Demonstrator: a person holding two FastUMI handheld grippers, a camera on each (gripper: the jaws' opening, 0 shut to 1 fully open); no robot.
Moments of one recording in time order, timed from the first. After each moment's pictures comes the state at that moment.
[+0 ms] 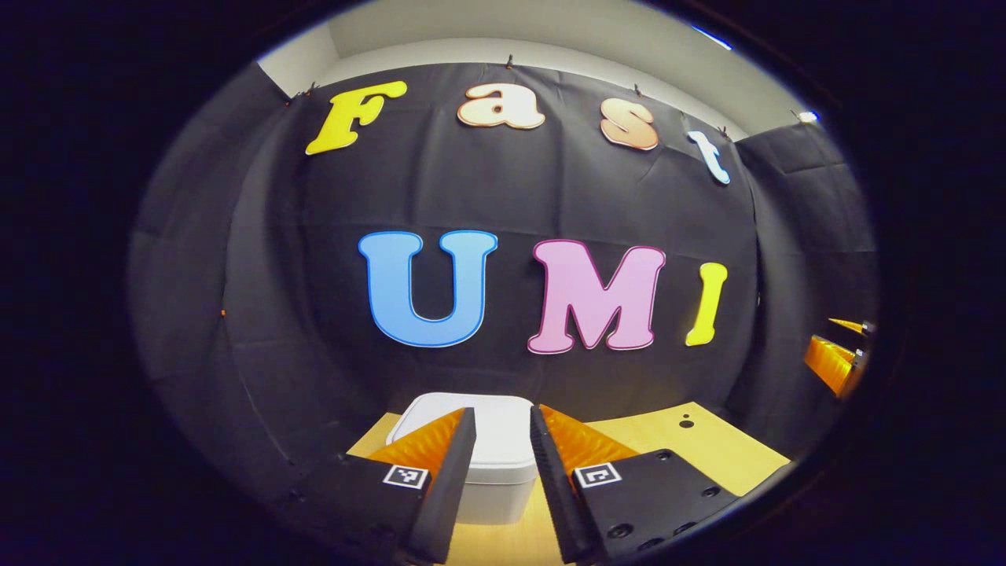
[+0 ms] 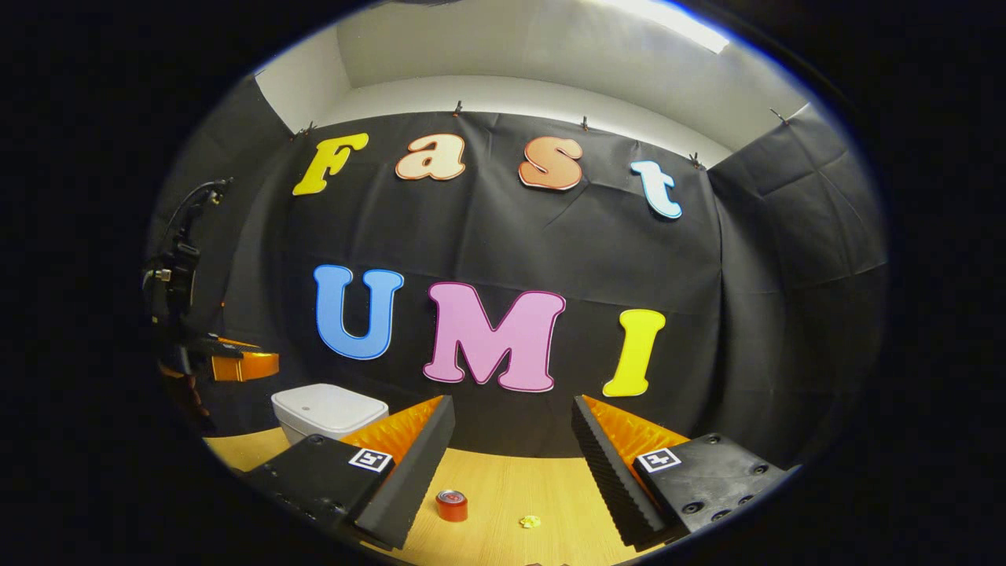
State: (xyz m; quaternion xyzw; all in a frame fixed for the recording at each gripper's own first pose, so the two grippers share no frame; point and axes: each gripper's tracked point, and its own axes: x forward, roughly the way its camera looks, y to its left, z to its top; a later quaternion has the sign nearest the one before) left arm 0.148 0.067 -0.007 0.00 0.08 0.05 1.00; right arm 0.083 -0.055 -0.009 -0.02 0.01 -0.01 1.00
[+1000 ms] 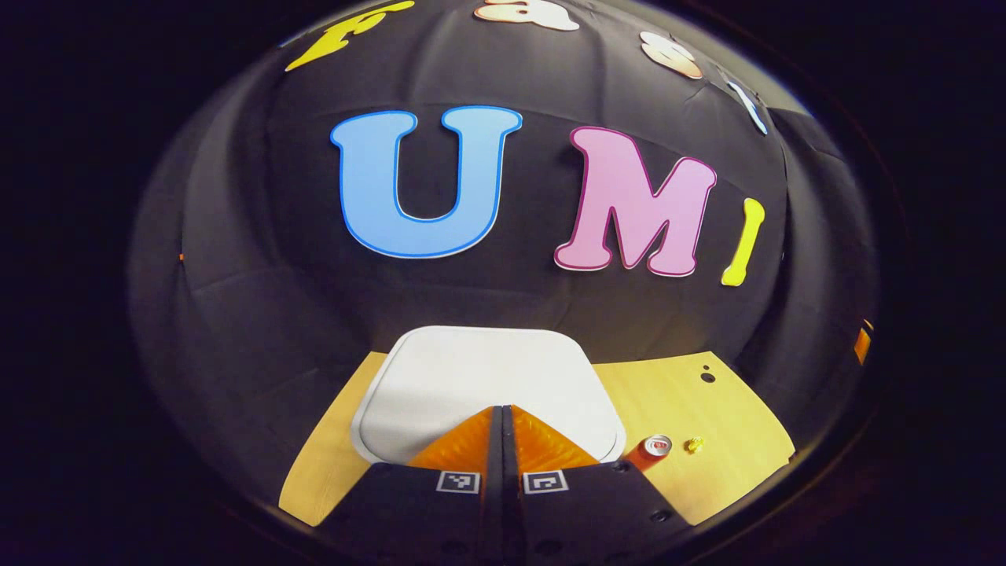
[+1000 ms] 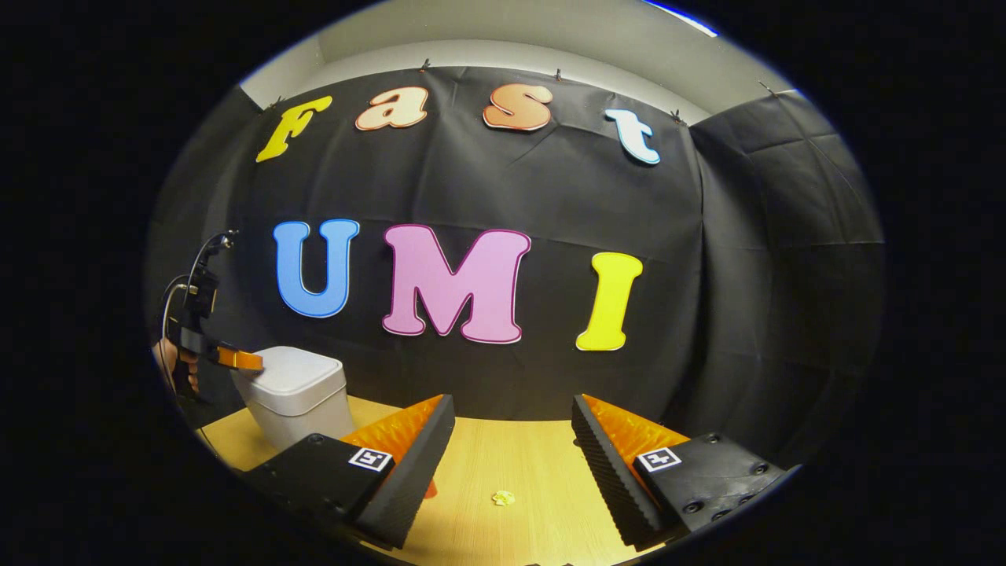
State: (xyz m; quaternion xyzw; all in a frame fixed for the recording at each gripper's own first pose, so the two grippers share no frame) left arm 0.239 0.112 -0.135 -0.02 0.24 0.02 0.97; right arm 0.105 -0.114 -0.075 -0.01 0.10 -0.05 0.99
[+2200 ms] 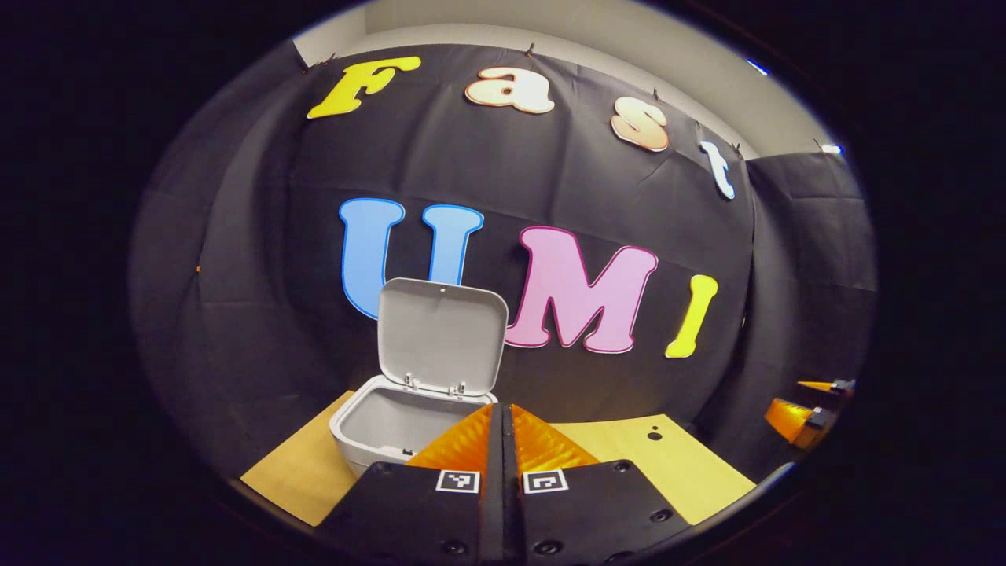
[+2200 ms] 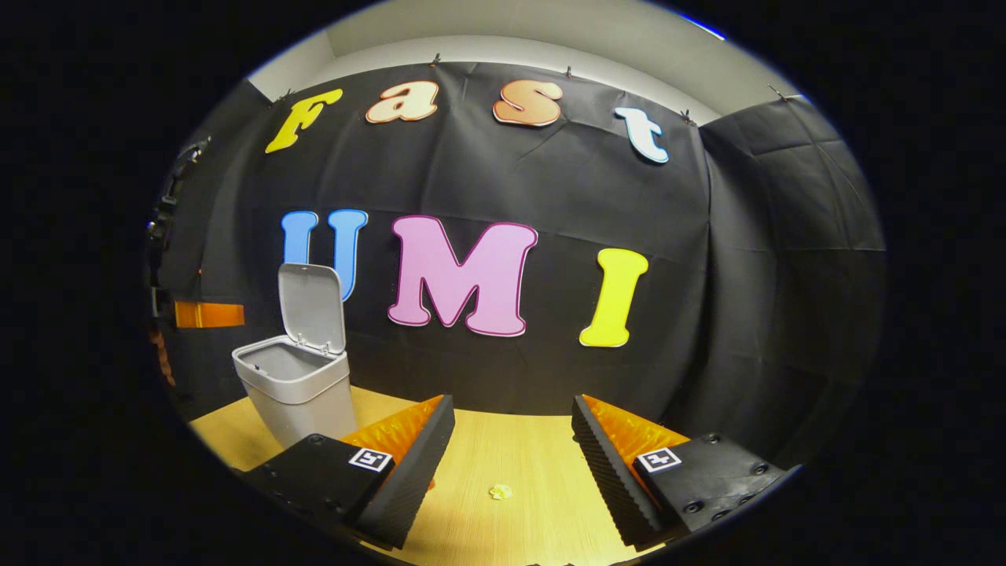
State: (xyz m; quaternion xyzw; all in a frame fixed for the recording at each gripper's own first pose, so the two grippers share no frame) left arm 0.155 0.002 -0.021 -0.07 0.07 0.00 0.99; right arm 0.096 -0.109 -0.081 -0.02 0.12 -0.03 0.99
